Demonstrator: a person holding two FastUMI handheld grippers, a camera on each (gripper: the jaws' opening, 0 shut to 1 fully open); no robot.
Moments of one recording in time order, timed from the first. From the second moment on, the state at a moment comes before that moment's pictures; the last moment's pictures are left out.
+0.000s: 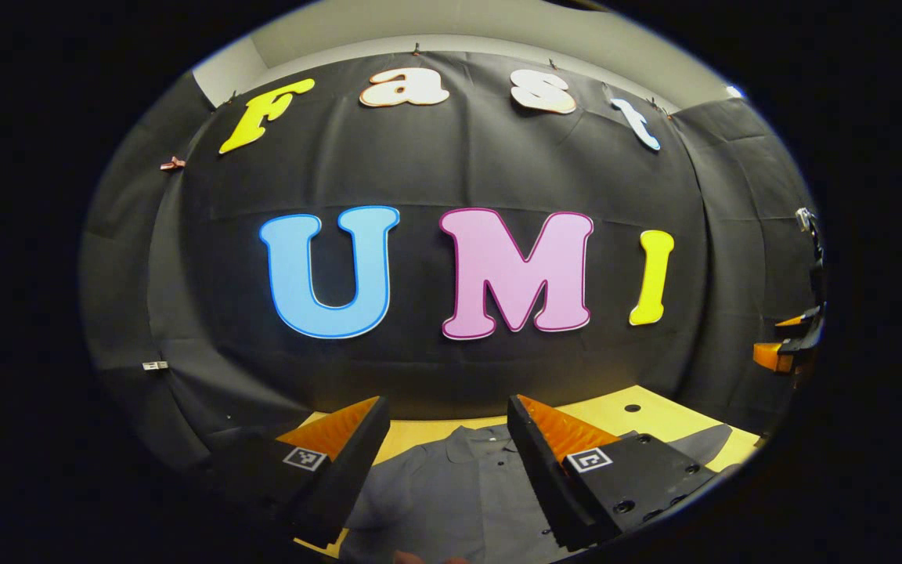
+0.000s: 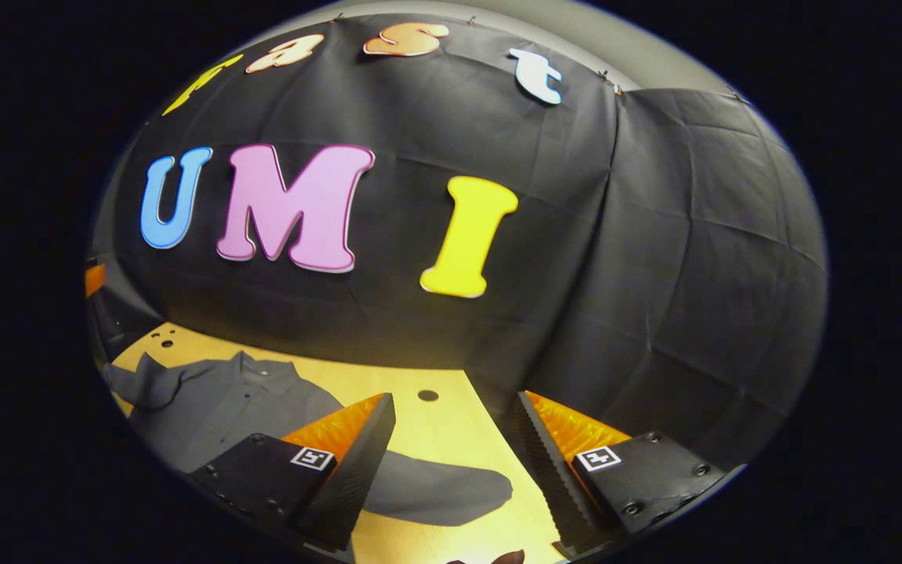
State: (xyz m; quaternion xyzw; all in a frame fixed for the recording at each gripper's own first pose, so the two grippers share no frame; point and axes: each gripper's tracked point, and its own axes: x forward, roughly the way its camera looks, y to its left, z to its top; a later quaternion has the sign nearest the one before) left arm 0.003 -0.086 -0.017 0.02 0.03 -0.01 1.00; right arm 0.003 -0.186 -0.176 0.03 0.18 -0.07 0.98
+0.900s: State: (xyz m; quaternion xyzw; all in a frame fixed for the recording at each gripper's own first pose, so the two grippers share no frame) left arm -0.012 -0.149 -0.036 0.06 0.08 0.01 1.00; right arm 0.015 -0.223 -0.436 0.07 0.38 -0.02 0.92
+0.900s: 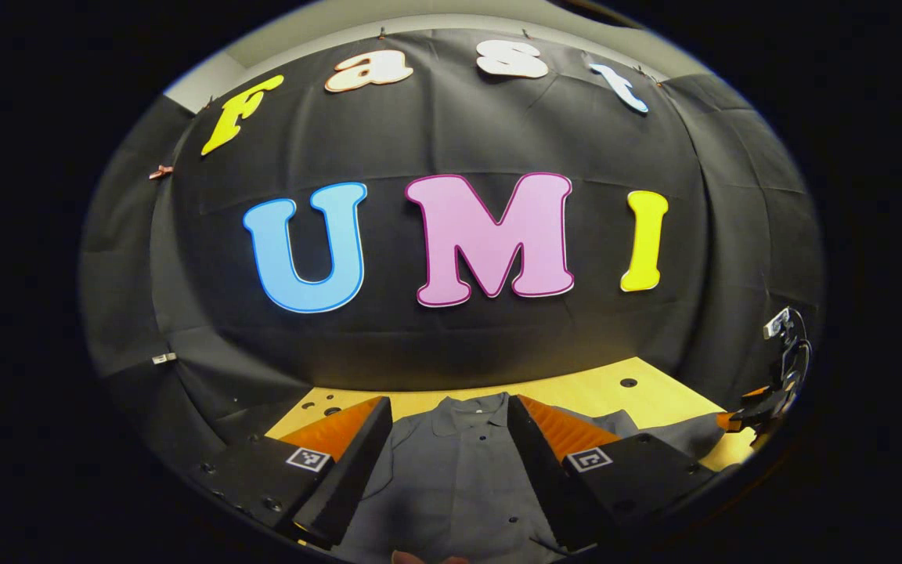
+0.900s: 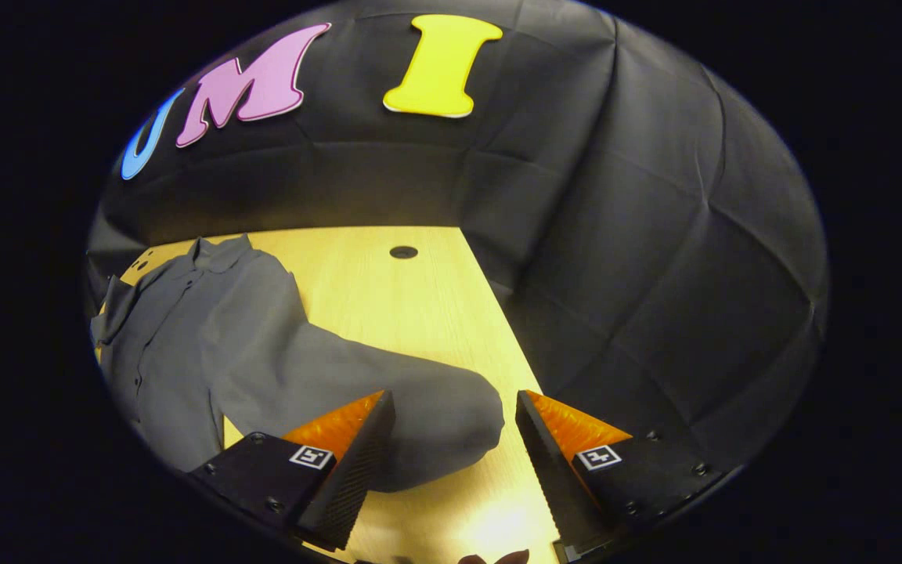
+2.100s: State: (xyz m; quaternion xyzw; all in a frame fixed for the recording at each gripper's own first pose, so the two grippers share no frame) left arm -0.022 -0.089 -0.044 0.05 0.09 0.01 0.99; right arm 0.024 -0.199 -0.405 0.11 0.36 -0.05 0.93
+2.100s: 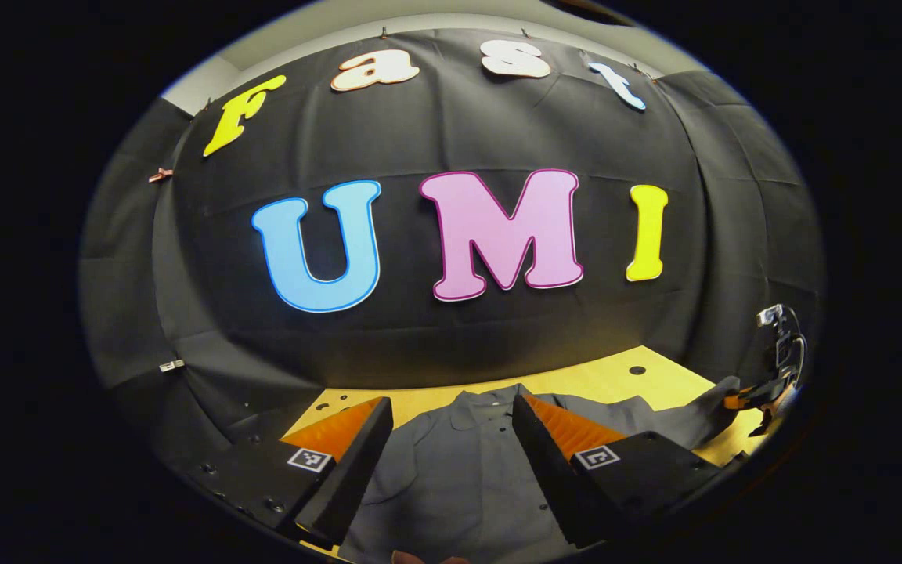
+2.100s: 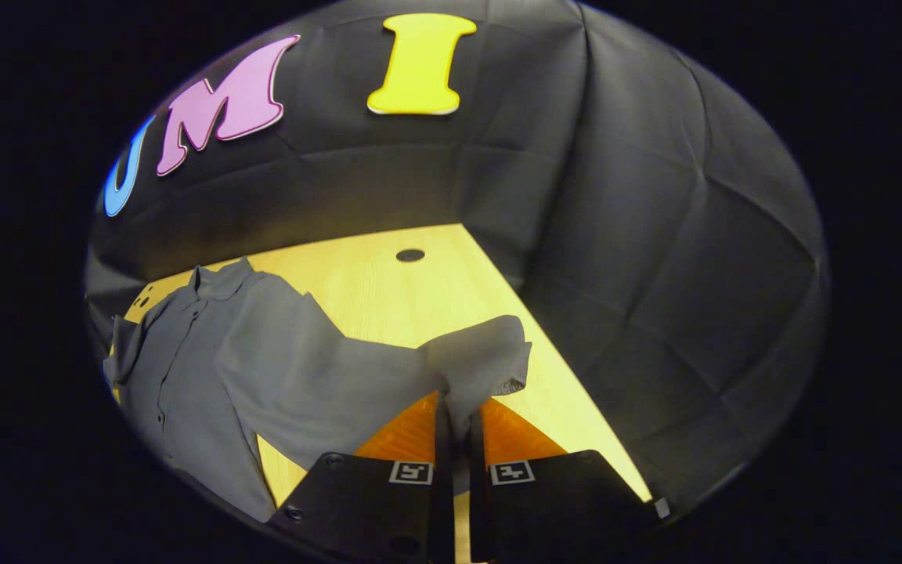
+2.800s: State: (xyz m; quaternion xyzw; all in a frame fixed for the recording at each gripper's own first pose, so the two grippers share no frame) left arm -0.028 -0.013 -0.044 0.03 0.07 0.01 1.00; right arm 0.021 -0.145 -0.236 0.09 0.22 -0.07 0.97
